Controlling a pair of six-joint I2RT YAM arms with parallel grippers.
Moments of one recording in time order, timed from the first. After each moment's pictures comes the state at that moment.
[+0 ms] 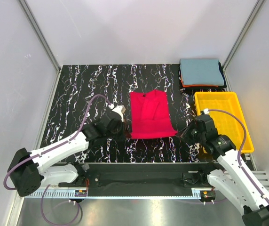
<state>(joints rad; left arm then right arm) -0.84 1.12 0.74 -0.38 0.02 -0.76 0.40 0.70 0.61 -0.69 -0.07 1.01</state>
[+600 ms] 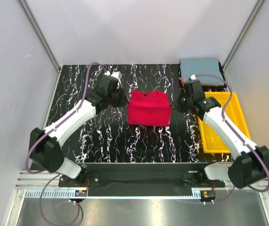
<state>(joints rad) -0.57 1.45 1.22 -0.49 0.06 -0.61 0.36 1.25 1.08 -0.60 -0.01 0.79</state>
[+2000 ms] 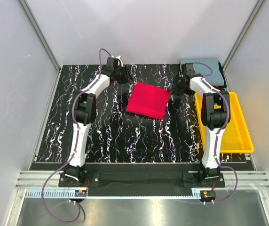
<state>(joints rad) -0.28 2.46 2.11 -0.34 0.35 -0.53 0.12 2.20 1.71 -0.47 -0.22 0.58</state>
